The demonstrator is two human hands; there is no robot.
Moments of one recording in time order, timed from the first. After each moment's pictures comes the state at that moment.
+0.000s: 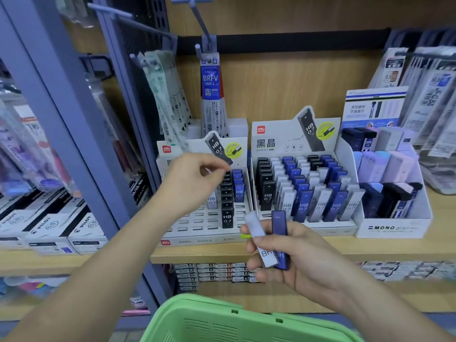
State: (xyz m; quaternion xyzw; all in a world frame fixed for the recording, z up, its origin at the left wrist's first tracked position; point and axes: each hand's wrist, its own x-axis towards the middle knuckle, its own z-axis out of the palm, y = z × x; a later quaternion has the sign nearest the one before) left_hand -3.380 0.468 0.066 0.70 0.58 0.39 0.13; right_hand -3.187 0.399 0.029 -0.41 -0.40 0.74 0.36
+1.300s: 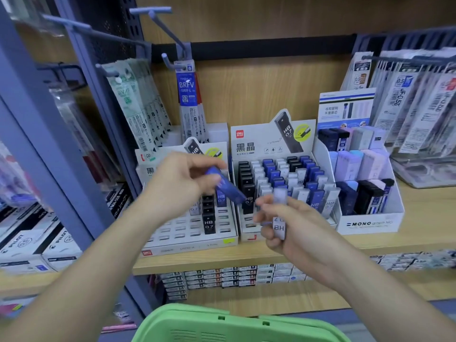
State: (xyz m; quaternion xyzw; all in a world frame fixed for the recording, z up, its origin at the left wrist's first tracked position) left_hand -3.357 0.452 0.089 0.69 0.53 0.40 0.28; right_hand -3.164 0.418 0.040 -0.46 -0.38 0.66 0.46
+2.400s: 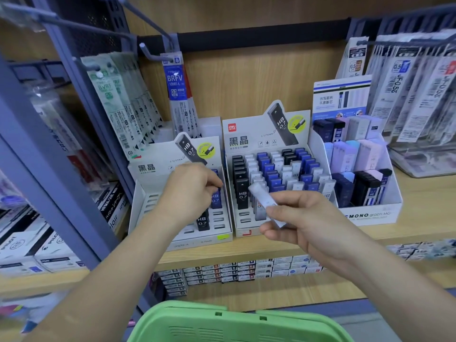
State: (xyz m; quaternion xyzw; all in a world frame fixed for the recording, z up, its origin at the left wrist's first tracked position) left_hand -3.340 0.486 0.048 0.77 0.60 0.23 0.02; right_hand -3.139 0.417 0.042 -0.46 -0.43 0.63 0.46
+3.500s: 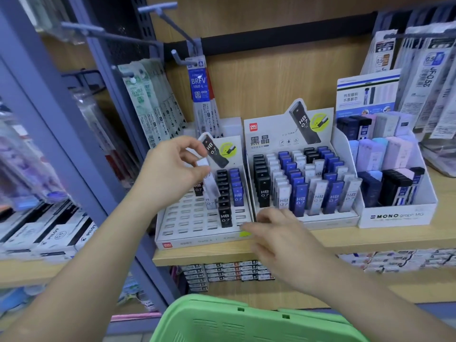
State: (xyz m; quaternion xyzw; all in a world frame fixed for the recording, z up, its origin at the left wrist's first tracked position) left_hand -3.391 0.463 0.091 0.67 0.60 0.41 0.16; right_hand -3.182 0.418 -0.005 -0.50 -0.84 0.11 0.17
